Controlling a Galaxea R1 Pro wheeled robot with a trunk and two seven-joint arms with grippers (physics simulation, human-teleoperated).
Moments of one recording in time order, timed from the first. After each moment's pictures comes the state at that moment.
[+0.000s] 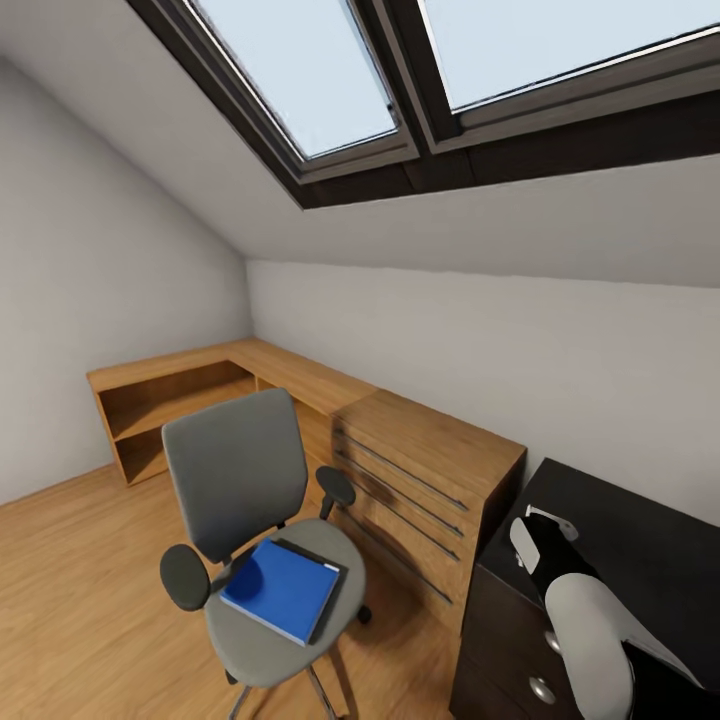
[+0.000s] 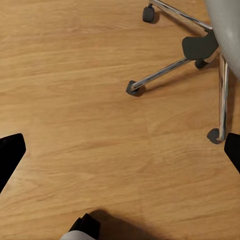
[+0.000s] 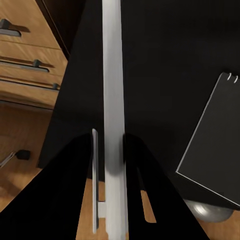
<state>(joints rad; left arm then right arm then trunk) 0.07 0.15 -0.09 -0.95 0.72 0.13 0.40 -0.82 0.00 -0.51 -0.44 0.06 0.45 -0.35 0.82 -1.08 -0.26</state>
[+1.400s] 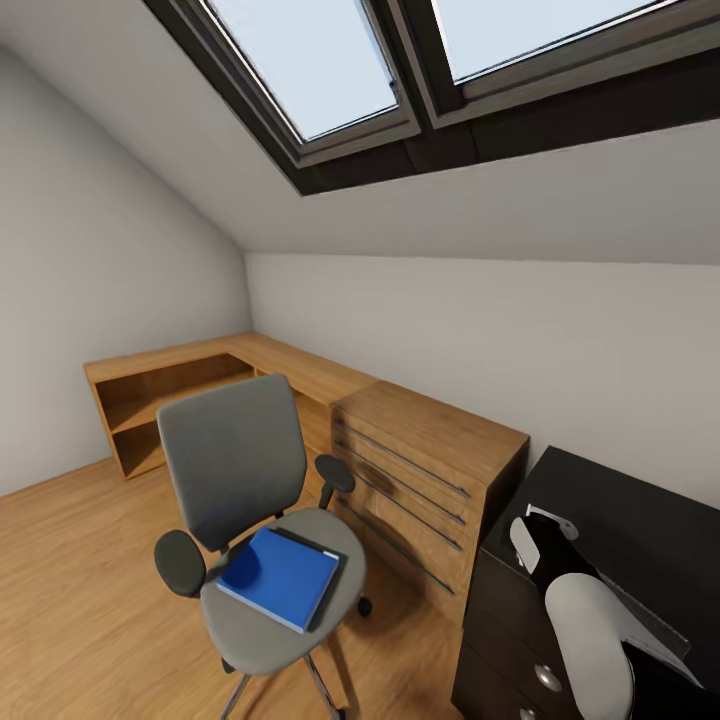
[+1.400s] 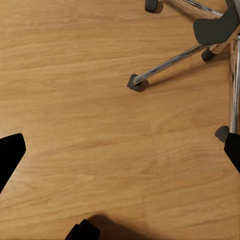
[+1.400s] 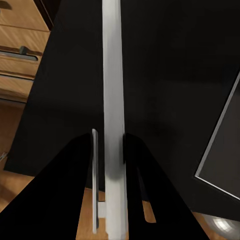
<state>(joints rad) 0.07 0.15 -0.09 -0.95 0.72 0.13 0.40 -0.82 0.00 -0.51 -0.45 0.06 0.45 -0.35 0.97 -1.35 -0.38</state>
